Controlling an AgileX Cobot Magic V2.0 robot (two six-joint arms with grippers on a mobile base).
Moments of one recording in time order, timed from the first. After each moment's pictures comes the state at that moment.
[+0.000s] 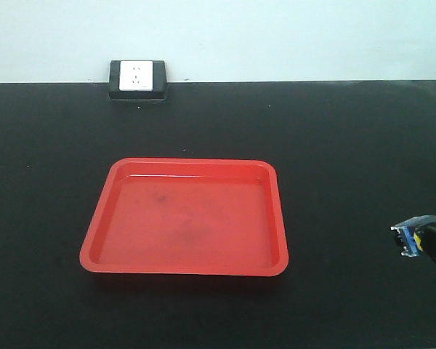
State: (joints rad) left arm -0.33 0.12 -0.57 0.17 0.80 -0.25; right arm 0.42 0.40 -0.50 -0.09 0.47 0.14
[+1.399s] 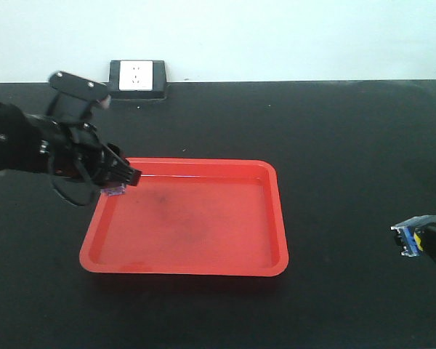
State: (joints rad) left arm -0.34 1.56 -1.14 -0.04 0.52 0.07; right arm 0.42 0.40 -0.50 -0.09 0.47 0.14
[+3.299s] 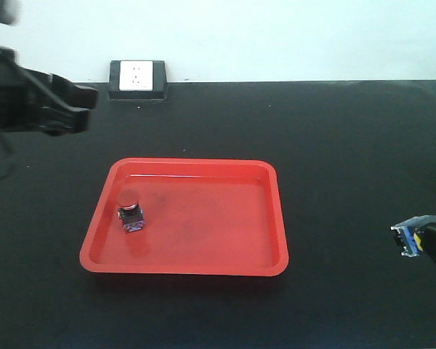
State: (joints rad) left arm -0.34 1.15 -1.15 -0.05 0.55 0.07; right arm 0.42 0.40 -0.50 -0.09 0.47 0.14
